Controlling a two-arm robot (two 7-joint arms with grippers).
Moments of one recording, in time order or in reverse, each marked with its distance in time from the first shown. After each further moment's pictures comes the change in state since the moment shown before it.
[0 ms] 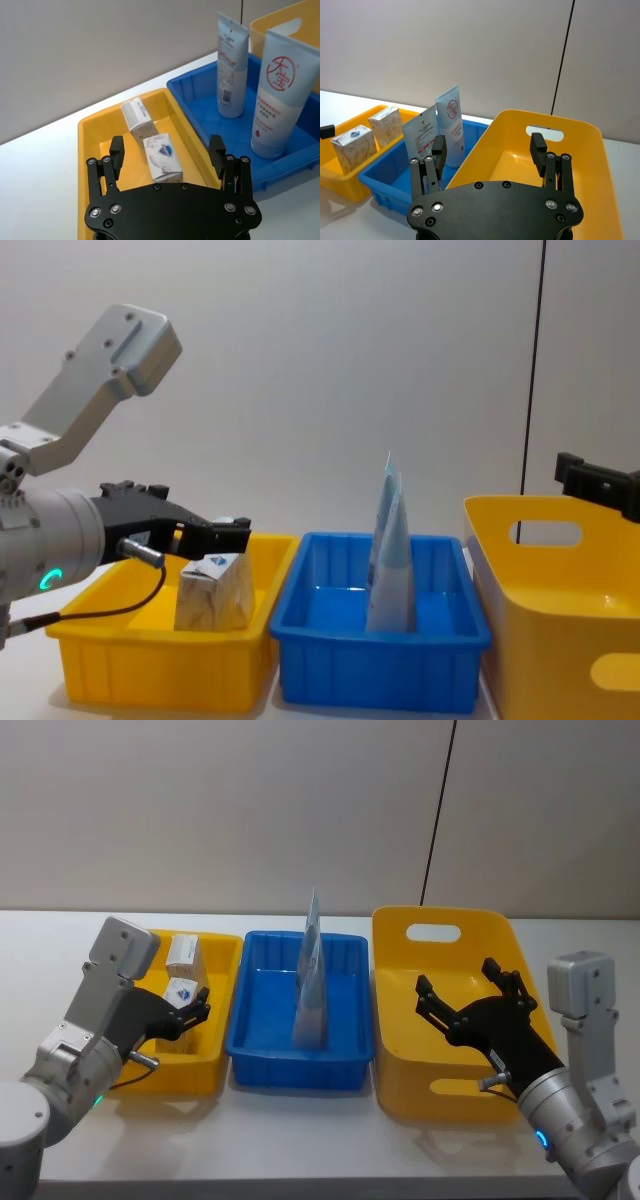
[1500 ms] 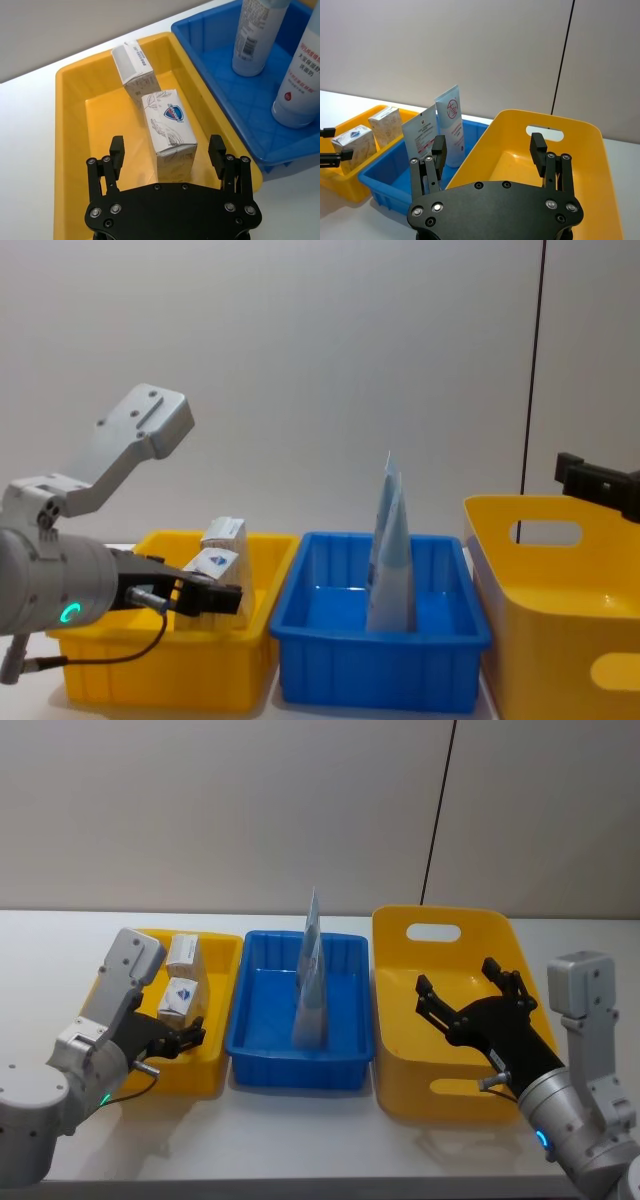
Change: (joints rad) left arm -0.086 -0.071 -0.007 0.179 0.002 0.130 -0.052; right arm 0.000 0.000 0.000 0.000 0.000 0.000 0.000
